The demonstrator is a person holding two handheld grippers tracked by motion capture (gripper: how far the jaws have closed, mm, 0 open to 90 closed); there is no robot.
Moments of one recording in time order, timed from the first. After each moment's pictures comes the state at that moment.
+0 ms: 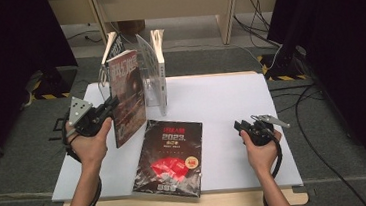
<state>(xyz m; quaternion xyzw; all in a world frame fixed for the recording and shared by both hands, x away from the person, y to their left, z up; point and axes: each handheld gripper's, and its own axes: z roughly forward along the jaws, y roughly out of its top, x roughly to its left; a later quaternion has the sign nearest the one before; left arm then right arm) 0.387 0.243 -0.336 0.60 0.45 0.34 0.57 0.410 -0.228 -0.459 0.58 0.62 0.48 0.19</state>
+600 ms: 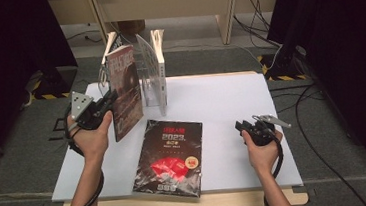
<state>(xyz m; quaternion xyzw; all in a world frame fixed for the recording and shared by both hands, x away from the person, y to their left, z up) 0.406 0.242 -0.335 0.58 0.45 0.36 0.57 0.410 -0.232 -0.461 0.59 0.62 0.48 0.20</state>
